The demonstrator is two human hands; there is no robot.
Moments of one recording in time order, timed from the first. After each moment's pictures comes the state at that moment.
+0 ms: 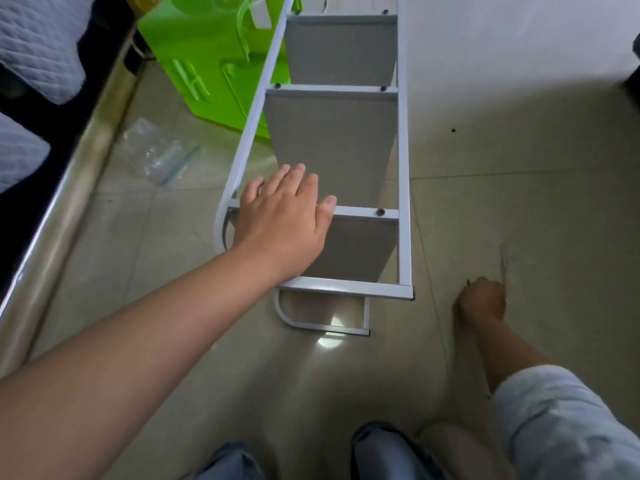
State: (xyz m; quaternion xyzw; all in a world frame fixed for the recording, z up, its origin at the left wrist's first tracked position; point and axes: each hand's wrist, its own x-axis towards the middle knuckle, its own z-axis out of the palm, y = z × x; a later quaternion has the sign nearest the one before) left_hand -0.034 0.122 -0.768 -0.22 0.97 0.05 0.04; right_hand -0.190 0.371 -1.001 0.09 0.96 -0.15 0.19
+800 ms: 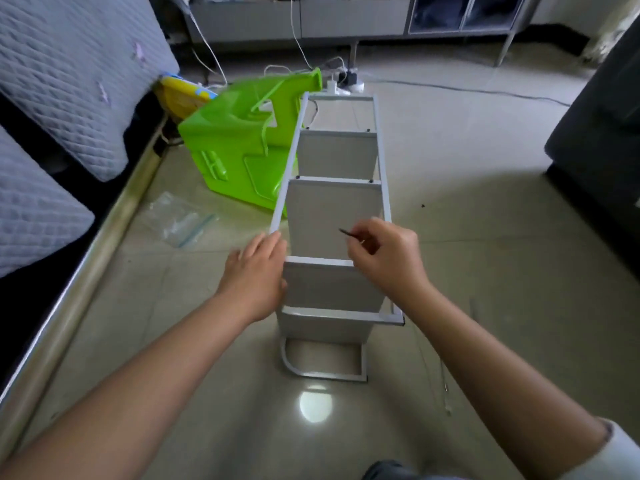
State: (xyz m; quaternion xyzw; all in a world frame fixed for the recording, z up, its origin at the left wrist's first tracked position) left_hand 0.008 0.078 -0.749 -0.19 0.98 0.03 0.07; right_hand -0.098 0.234 -0.736 -0.37 0.82 -0.44 -0.07
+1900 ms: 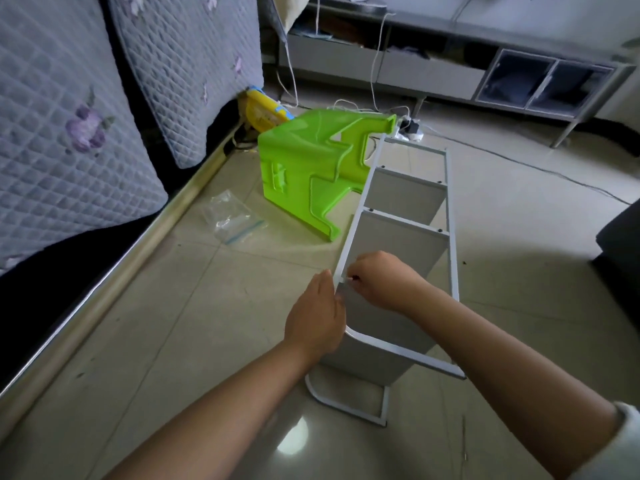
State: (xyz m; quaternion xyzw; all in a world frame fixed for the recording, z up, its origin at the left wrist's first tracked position) left_hand 0.030 0.083 -0.781 -0.30 0.89 0.34 -0.07; right_hand -0.085 0.135 -0.712 -0.59 0.80 0.08 0.08
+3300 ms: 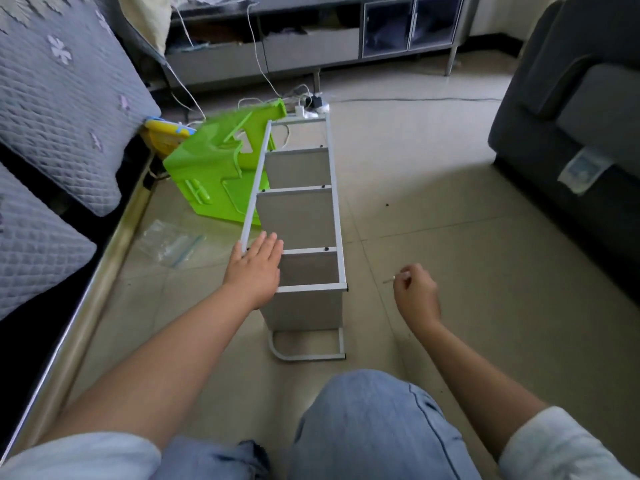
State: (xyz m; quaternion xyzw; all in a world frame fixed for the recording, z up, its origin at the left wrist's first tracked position) left_hand 0.005 0.120 -0.740 -0.16 0.98 -0.11 0.11; right_hand -0.094 0.354 -0.811 -0.06 0.90 -0.42 -0.02
